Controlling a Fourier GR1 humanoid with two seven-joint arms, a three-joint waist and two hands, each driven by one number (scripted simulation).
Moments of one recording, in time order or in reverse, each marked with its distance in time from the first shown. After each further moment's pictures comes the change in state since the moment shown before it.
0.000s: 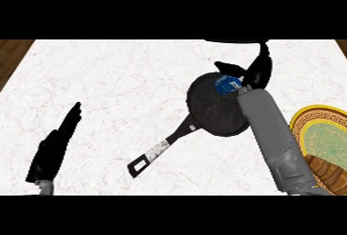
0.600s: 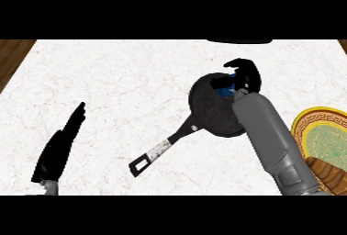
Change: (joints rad) left arm 0.000 -0.012 -0.028 -0.005 -0.014 0.023 -0.002; right arm 0.040 -0.028 0.219 -0.082 0.145 0.399 0.397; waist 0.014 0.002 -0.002
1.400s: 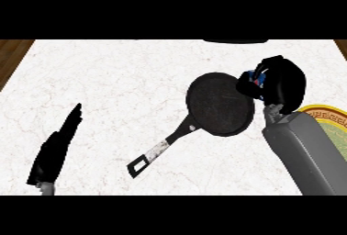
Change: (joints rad) left arm 0.014 0.019 0.001 -0.015 0.017 0.007 0.018; right arm 0.242 -0.251 0.311 -0.682 0.270 0.198 0.304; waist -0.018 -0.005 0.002
